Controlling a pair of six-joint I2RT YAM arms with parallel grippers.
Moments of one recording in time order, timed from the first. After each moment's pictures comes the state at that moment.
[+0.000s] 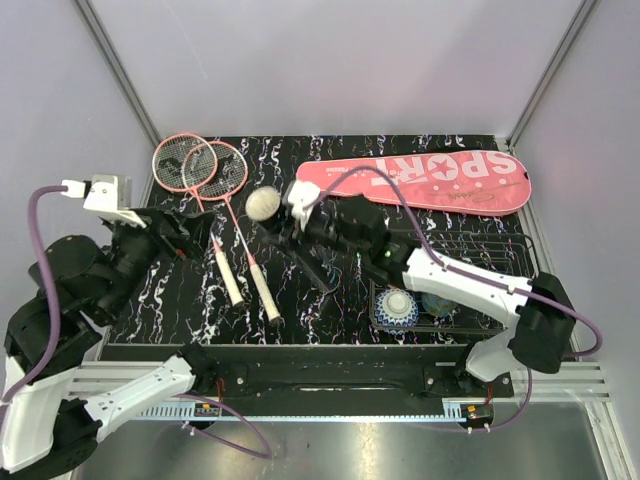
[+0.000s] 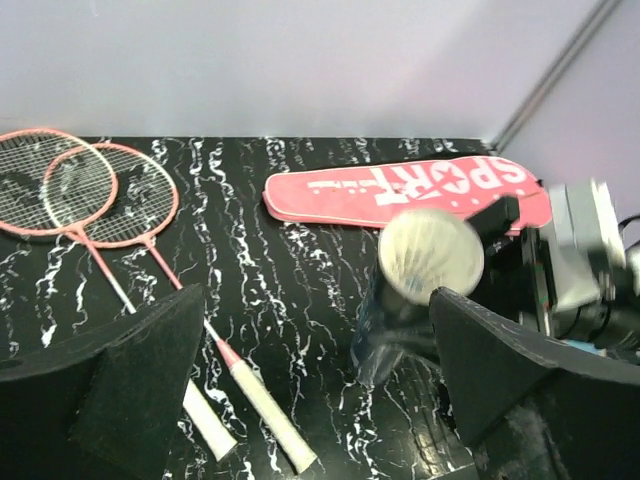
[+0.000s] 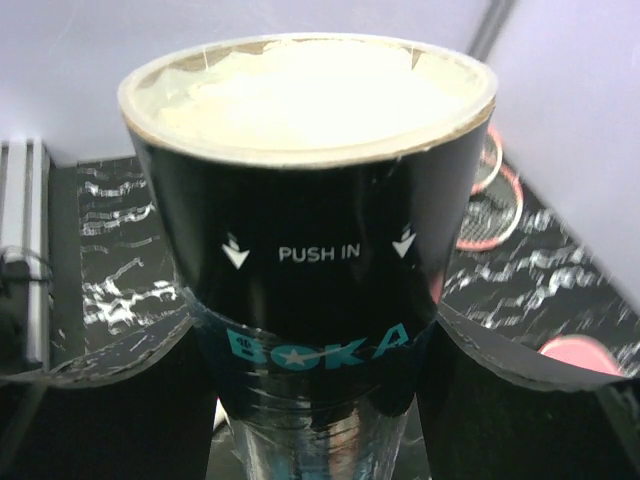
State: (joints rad) left arm -0.74 0.70 1.52 -0.89 -0.41 -0.29; right arm 1.01 1.45 1.13 0.31 -0.20 -0.24
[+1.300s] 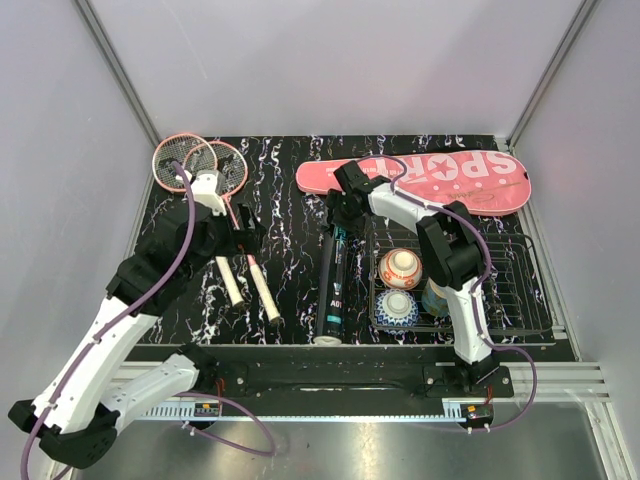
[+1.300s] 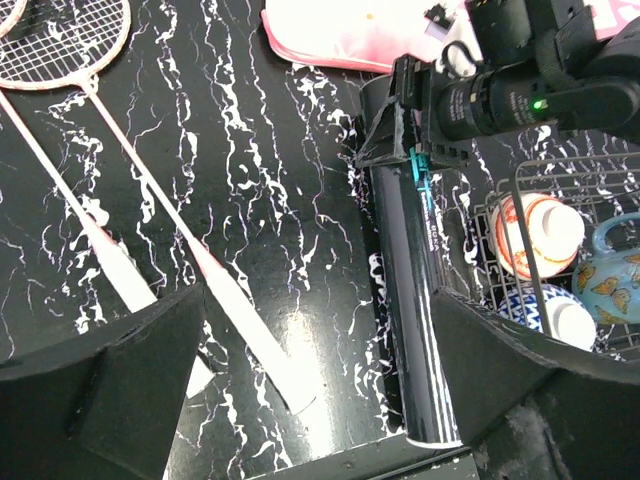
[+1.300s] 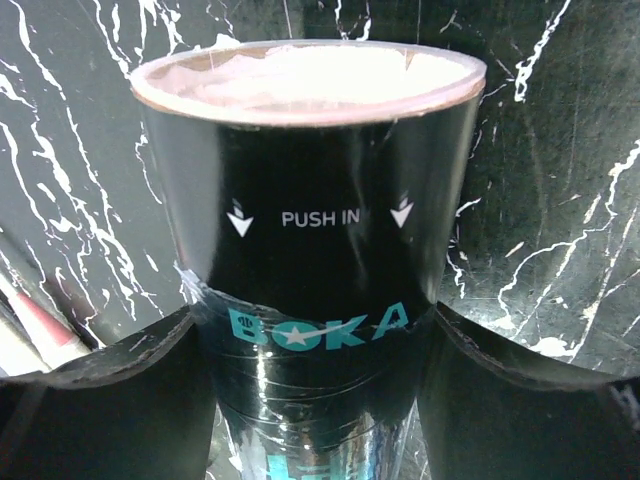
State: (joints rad) left arm -0.57 0.85 1.15 -0.78 -0.21 -0.39; right arm 0.56 2.19 1.69 -0.57 -0.12 0.71
